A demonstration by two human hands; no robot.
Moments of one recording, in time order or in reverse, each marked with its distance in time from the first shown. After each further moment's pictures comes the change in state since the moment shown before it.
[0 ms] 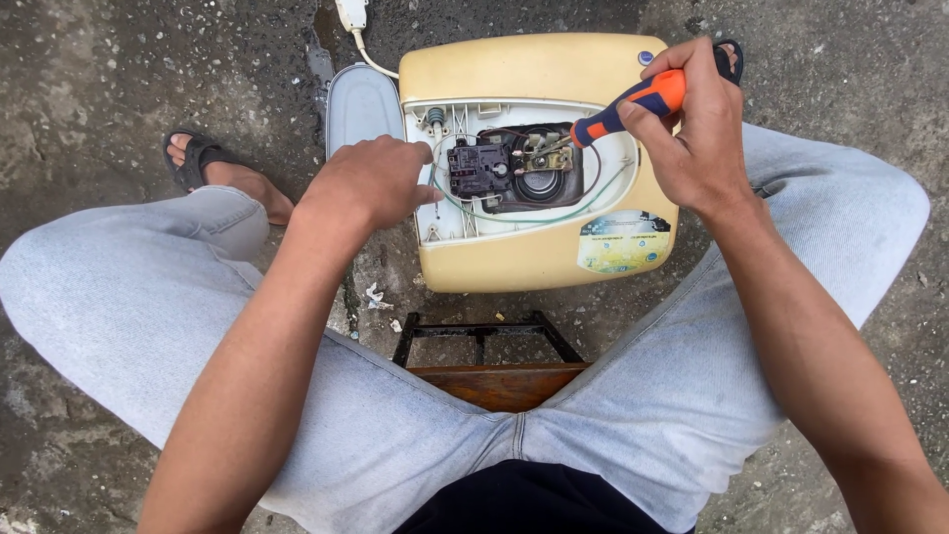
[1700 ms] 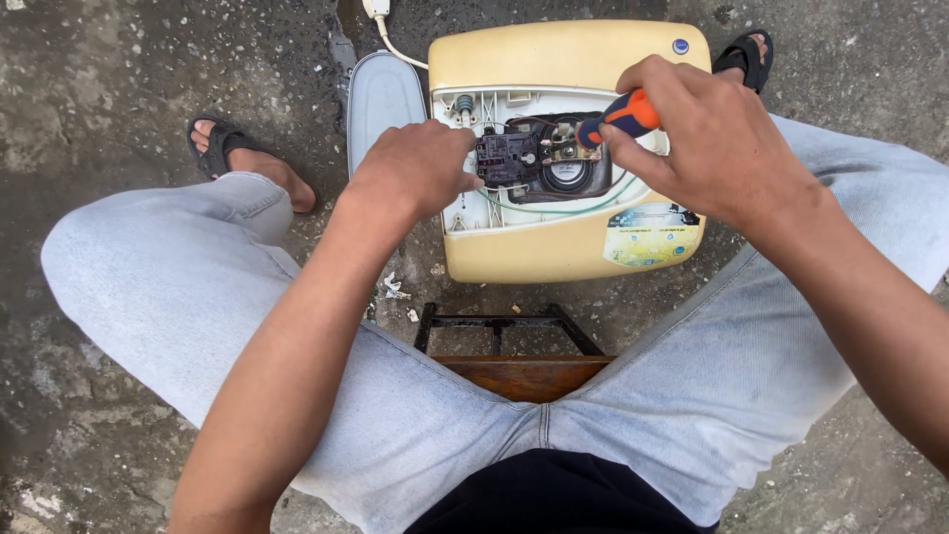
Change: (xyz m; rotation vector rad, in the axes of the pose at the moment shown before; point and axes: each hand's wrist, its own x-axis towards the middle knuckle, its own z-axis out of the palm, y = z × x) left_hand 0.000 0.006 0.001 -0.008 0.069 0.060; right_hand 0.013 -0.048 -0.003 -0.529 -0.354 -0.138
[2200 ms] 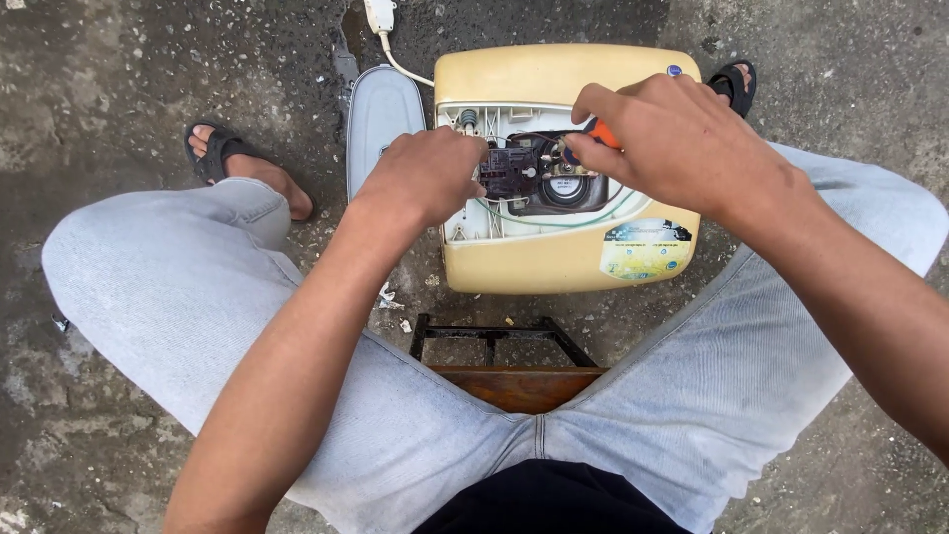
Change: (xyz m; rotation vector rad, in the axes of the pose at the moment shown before) left_hand -0.016 0.009 -0.013 -0.068 0.032 0.037; right_hand 0.045 -0.032 -0.026 -0.125 -0.368 0.095
